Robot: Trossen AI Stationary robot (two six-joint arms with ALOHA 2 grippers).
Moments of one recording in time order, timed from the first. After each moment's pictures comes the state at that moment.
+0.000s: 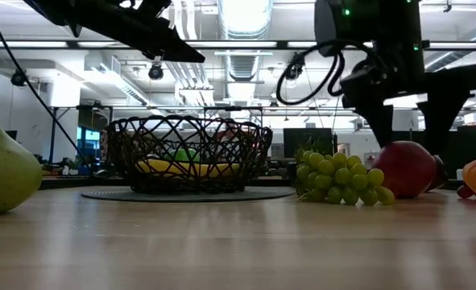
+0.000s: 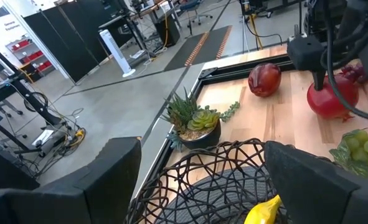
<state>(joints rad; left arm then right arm) 0.21 1.07 0.69 0.20 -0.24 0.35 0.11 1.63 1.10 -1.19 0.13 -0.15</state>
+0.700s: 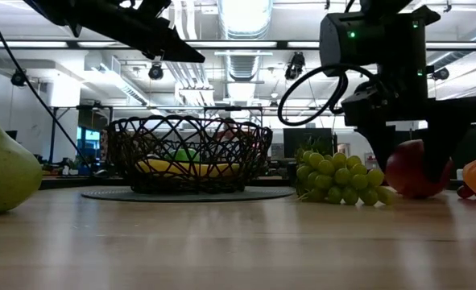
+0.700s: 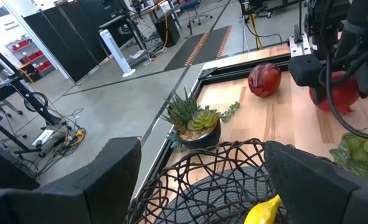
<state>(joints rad) 0.21 1.07 0.69 0.20 -0.24 0.35 0.11 1.65 0.97 -1.00 0.14 -0.13</state>
